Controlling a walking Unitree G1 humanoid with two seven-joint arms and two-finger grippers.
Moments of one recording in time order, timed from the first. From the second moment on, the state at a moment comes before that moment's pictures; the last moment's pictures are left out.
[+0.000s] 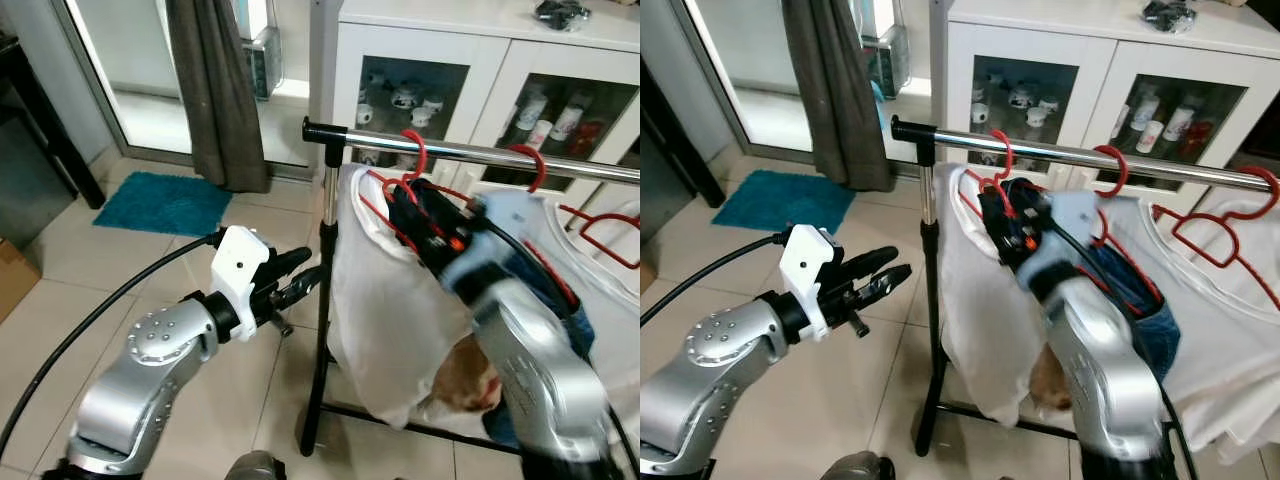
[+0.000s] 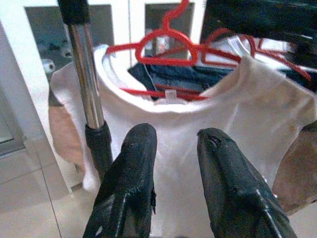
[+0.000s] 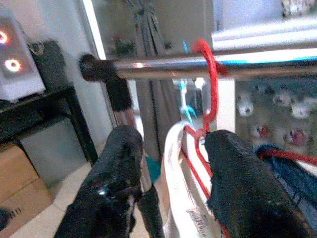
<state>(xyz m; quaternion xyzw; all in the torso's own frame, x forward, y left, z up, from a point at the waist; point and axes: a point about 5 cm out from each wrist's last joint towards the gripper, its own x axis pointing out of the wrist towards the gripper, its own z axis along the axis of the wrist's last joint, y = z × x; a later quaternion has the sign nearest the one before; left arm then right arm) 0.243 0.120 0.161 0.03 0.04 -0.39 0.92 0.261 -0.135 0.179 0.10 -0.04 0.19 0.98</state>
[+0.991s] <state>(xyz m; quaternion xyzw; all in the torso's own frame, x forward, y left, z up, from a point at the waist) 0.257 0.120 0.157 0.00 0.01 -0.28 0.96 0.250 -0.139 0.167 0.10 -0.04 0.15 0.98</state>
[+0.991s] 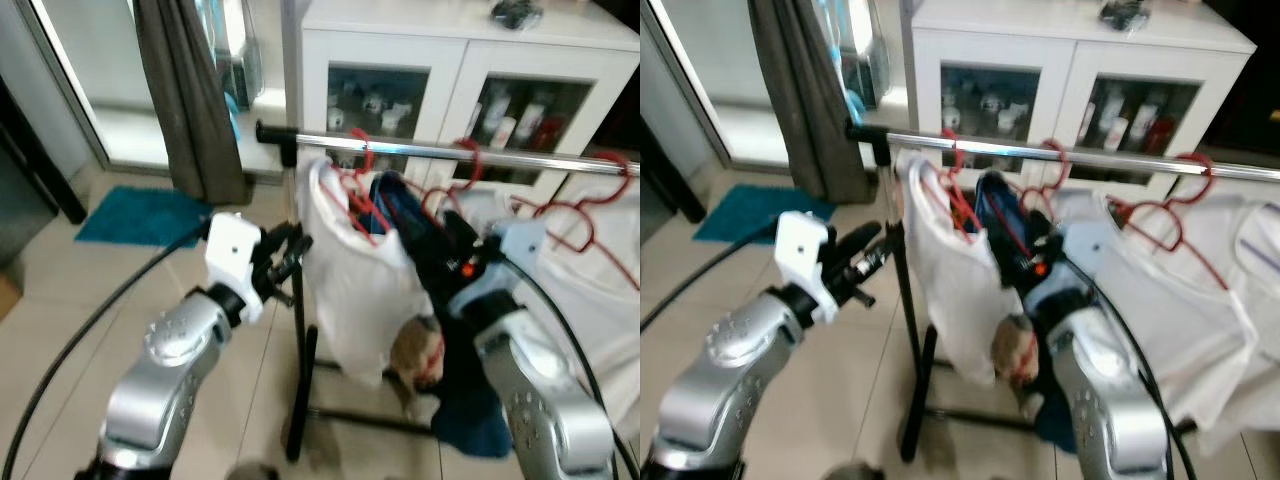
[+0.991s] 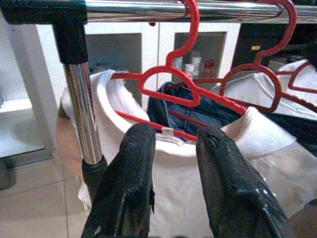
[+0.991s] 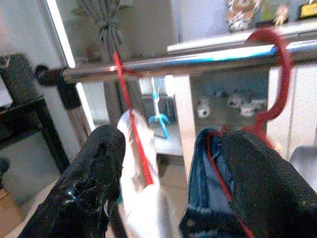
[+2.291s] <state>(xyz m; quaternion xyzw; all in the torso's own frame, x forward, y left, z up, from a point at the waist) 0.260 0.133 0.143 0.02 0.04 -0.26 0.96 0.266 -0.137 0.146 0.08 0.03 0.12 0.99</state>
